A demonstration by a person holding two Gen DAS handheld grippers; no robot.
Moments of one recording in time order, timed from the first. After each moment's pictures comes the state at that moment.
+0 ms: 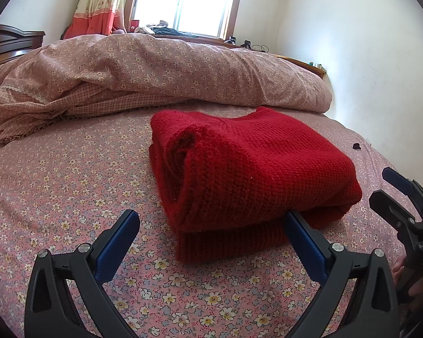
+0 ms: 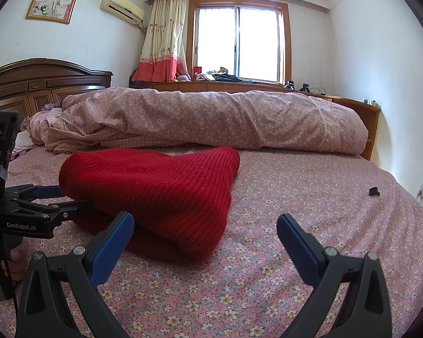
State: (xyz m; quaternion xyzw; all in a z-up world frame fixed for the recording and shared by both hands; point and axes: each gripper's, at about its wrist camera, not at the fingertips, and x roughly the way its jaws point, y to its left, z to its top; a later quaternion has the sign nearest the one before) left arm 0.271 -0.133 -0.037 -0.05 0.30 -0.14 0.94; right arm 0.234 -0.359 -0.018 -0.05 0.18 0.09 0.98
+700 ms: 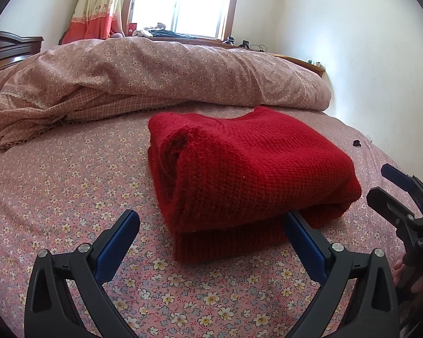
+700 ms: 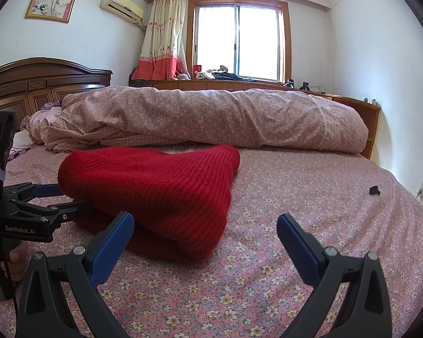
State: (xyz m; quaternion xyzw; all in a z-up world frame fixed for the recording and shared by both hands) left arm 0.271 -0.135 -0.038 -0.04 0.30 -0.15 0.94; right arm 0.234 -0.360 -0.020 -0.05 0.18 0.09 0.98
